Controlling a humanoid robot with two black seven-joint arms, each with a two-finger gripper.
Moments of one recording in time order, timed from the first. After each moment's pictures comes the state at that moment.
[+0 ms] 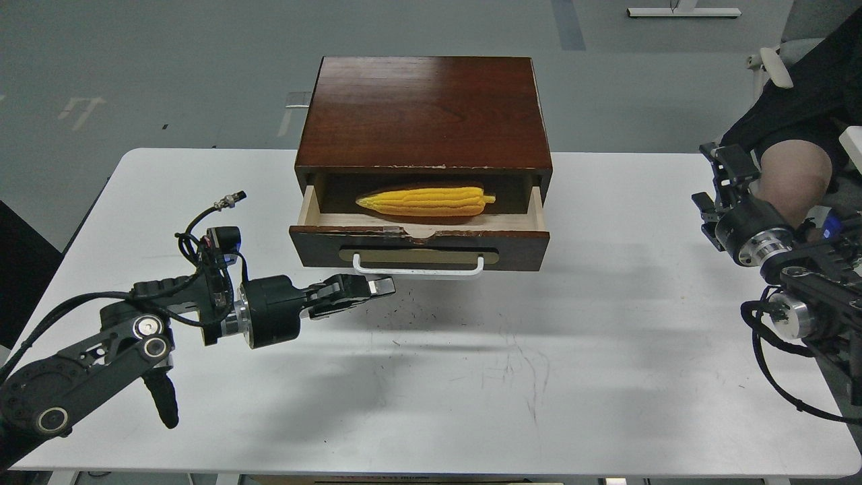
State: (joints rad) left arm -0.40 0.55 -0.77 -1.43 1.28 -0.49 -0.29; right arm 0.74 -0.58 0.24 0.75 -0.24 -0.05 0.49
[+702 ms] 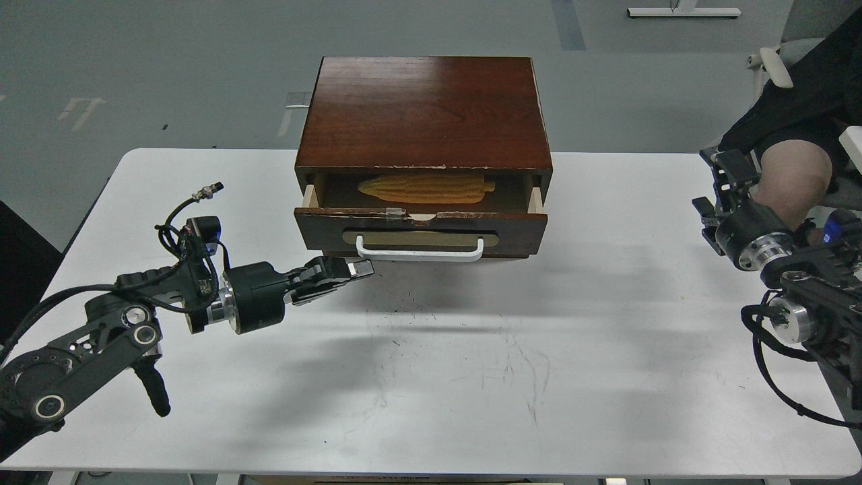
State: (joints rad) left arm -0.41 0.54 -0.82 -1.34 1.27 -0.49 -0.30; right arm 0.73 -0.58 0.24 0.75 -0.24 -0.06 0.49
